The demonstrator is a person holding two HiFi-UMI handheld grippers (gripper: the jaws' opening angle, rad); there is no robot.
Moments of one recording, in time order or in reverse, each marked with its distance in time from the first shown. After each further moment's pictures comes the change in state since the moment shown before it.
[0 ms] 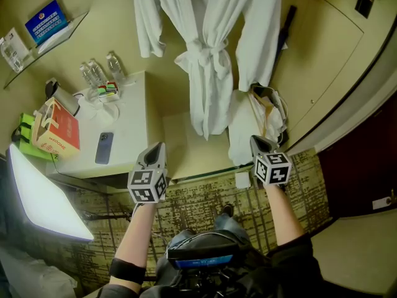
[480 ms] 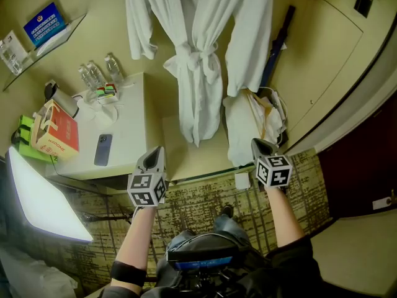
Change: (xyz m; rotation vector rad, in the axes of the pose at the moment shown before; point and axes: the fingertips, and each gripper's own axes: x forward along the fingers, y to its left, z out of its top) left arm 0.008 -0.030 0.000 -0.008 0.027 0.025; right arm -0.012 -0.040 -0.003 0.014 0.018 0.013
